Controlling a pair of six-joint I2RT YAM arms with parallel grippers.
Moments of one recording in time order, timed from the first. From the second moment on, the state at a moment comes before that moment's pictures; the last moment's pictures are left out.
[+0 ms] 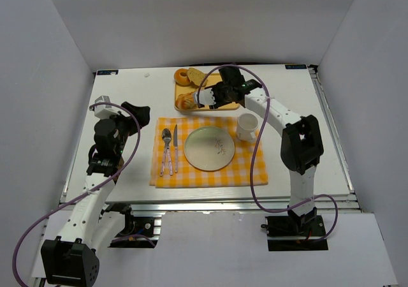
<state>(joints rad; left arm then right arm) -0.11 0.84 0.62 0.10 -0.02 -0.65 0.57 2.00 1.76 -0.55 -0.19 -1.44</state>
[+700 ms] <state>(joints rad) -0.11 0.82 0.62 0.08 -0.02 -0.66 0.57 2.00 1.75 -0.53 -0.19 -1.42</state>
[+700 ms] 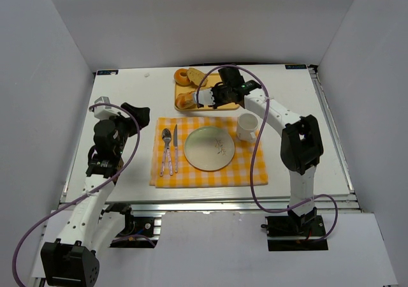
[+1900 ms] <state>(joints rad) -0.11 0.84 0.62 0.11 0.00 -0.67 0.55 1.21 1.00 -0.64 -0.38 -1.20</state>
